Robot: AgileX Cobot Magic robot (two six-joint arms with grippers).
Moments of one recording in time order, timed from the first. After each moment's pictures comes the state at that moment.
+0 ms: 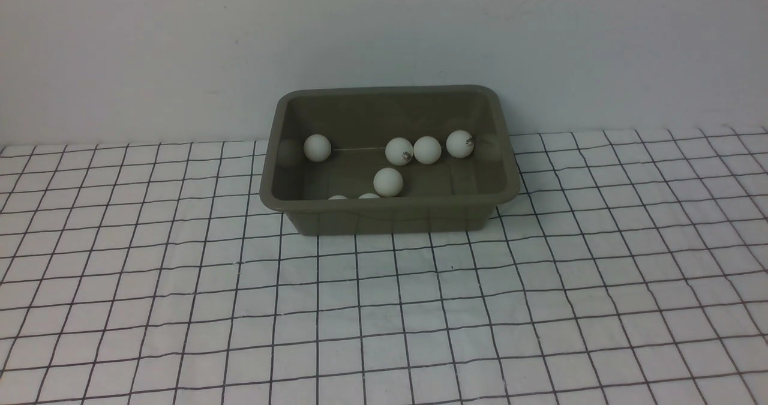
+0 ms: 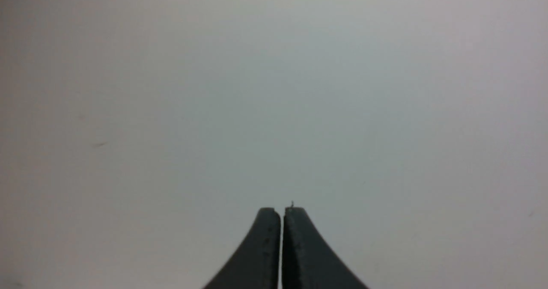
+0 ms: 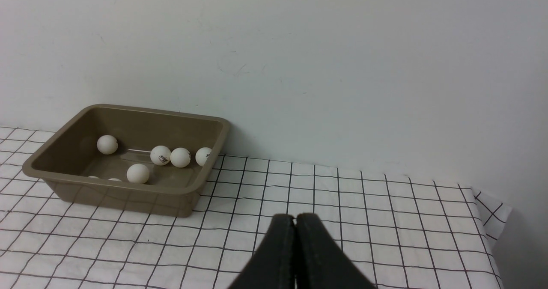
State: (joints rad) right arm 0.34 0.31 -1.19 -0.19 1.30 0.06; left arm 0.01 -0.01 -0.34 0.92 0.15 -1.36
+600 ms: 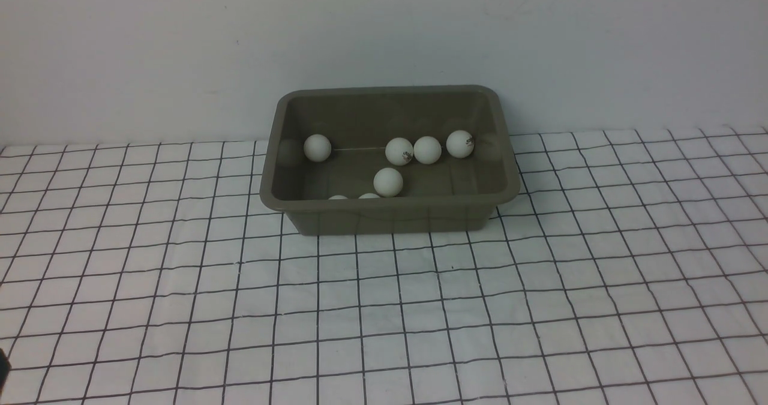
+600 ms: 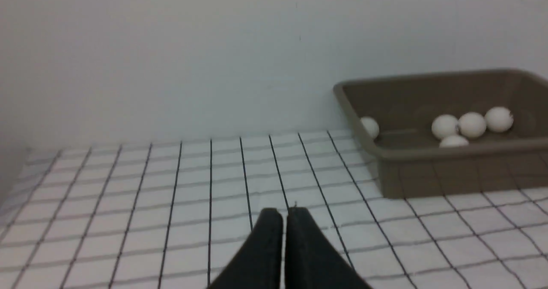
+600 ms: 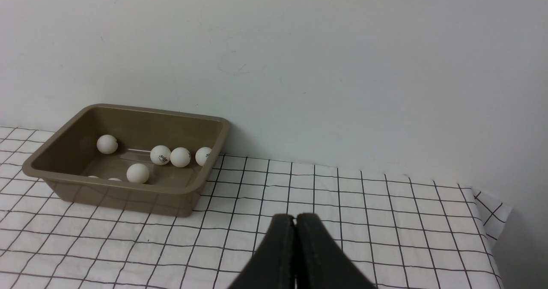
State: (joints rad) right arm 0.34 0.31 -1.19 -0.19 1.30 0.06; left arm 0.01 -0.01 -0.17 -0.17 0.38 0.14
